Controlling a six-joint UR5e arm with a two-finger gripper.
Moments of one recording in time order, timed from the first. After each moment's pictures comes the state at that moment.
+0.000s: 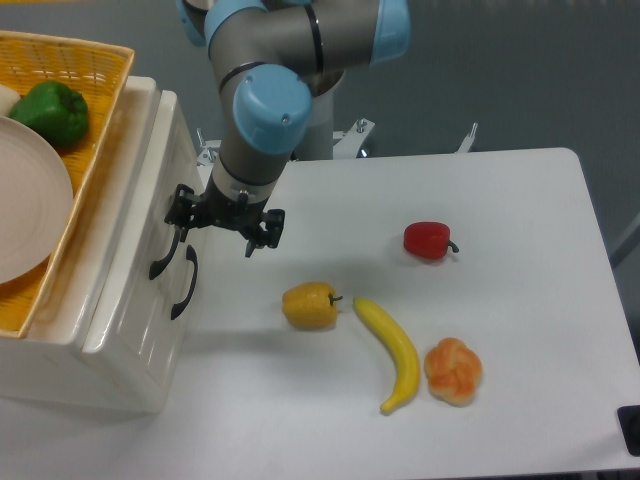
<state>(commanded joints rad) 2.26 -1.77 -1.62 -1.39 1.21 0.33</state>
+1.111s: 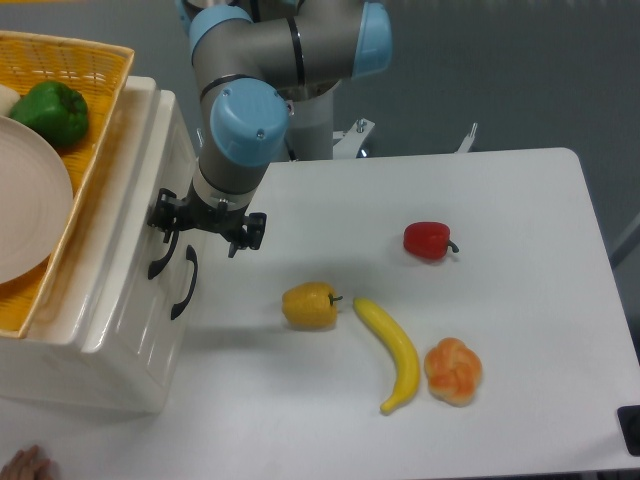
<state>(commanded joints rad) 2.24 -1.77 -1.63 -1.40 1.20 0.28</state>
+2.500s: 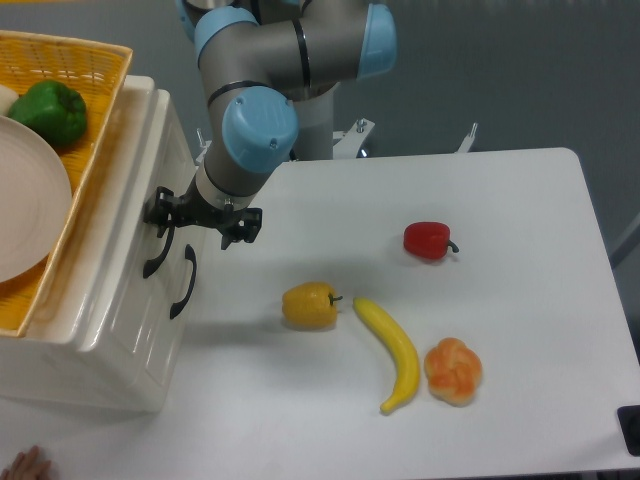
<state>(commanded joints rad) 2.25 -1.77 -1.64 -1.46 1.14 0.26</state>
